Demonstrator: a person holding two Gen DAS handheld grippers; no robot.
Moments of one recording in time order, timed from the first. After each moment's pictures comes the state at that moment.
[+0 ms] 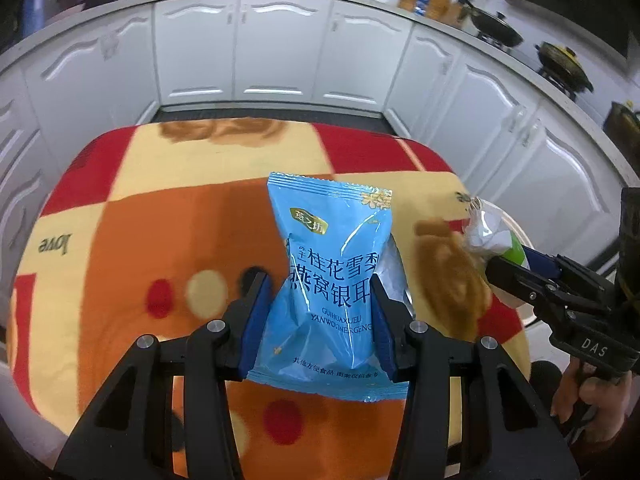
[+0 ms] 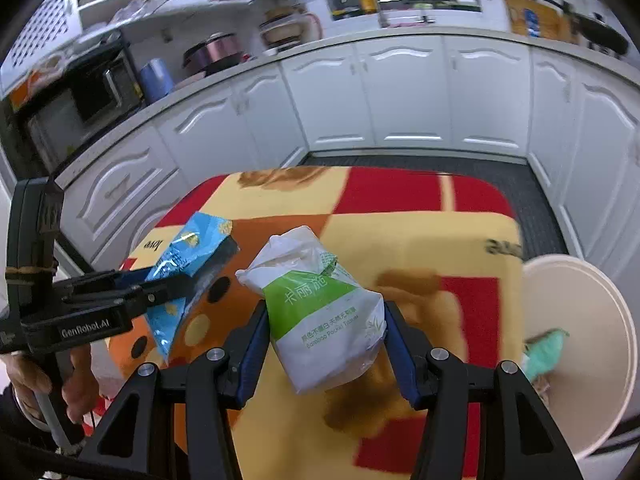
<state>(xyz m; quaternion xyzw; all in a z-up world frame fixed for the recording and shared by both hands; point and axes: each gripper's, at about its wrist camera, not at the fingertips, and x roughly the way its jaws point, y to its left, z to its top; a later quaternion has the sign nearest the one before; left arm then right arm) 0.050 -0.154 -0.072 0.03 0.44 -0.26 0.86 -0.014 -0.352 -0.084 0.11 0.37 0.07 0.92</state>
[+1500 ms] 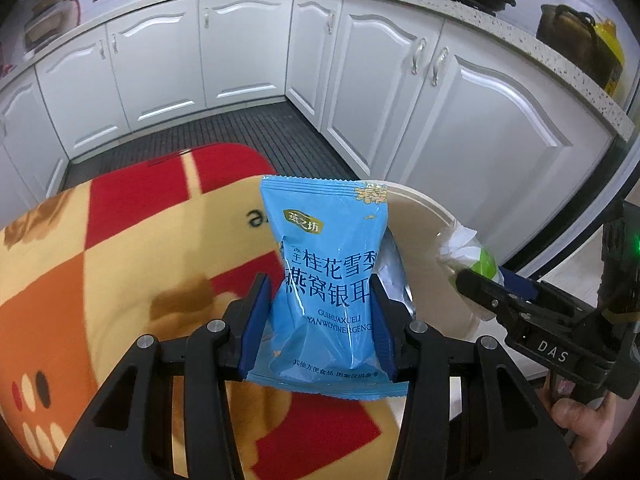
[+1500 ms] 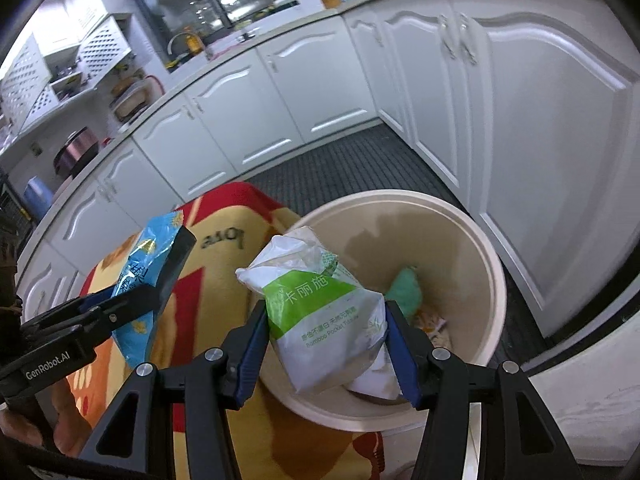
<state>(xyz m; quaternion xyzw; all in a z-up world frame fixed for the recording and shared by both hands) 0.023 -0.379 -0.080 0.12 0.43 -0.37 0.81 -0.103 -0.541 -0.115 0.25 0.36 -0.14 0.89</state>
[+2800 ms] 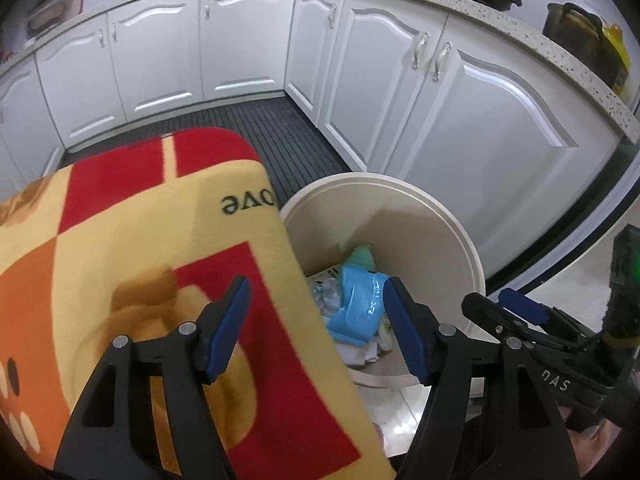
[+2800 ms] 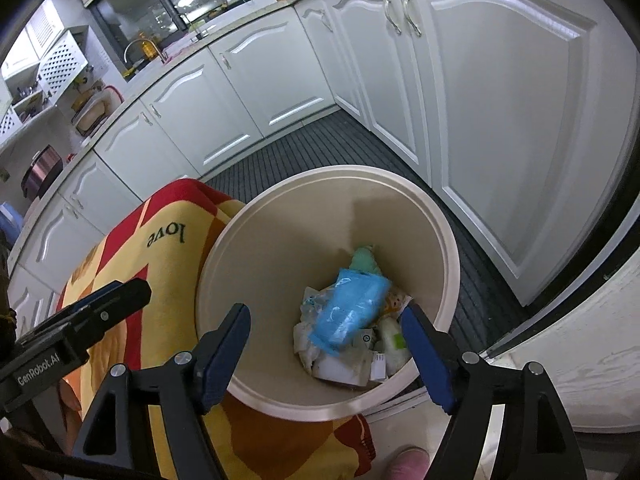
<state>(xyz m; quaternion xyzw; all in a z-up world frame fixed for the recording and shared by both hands) 0.020 -0.391 -0.099 0.10 0.44 -0.37 0.82 -0.118 -0.549 -0.129 0.27 0.38 -0.20 0.86</state>
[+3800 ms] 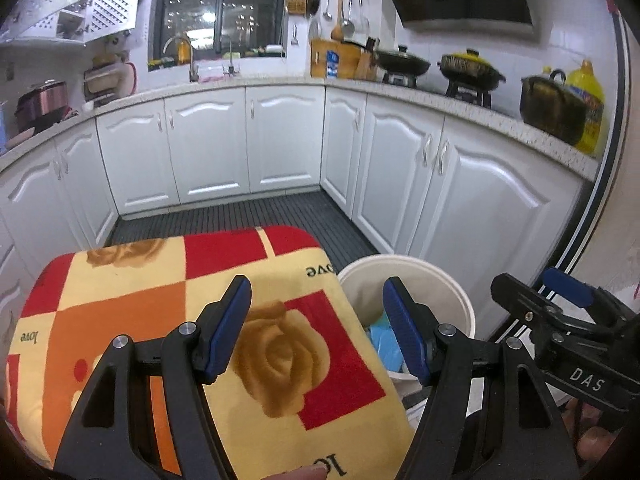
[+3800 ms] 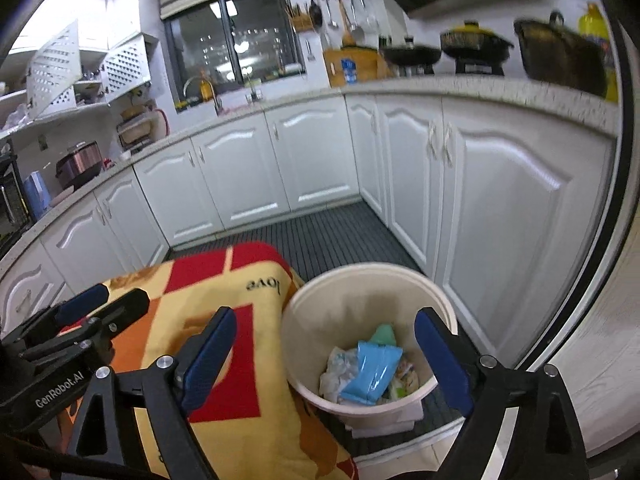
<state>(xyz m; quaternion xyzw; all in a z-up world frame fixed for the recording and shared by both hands) -0.054 -0.280 0.000 0.07 0.27 -0.33 0.90 -0.160 -0.442 -0.013 0.14 0.25 -0.22 0.93</state>
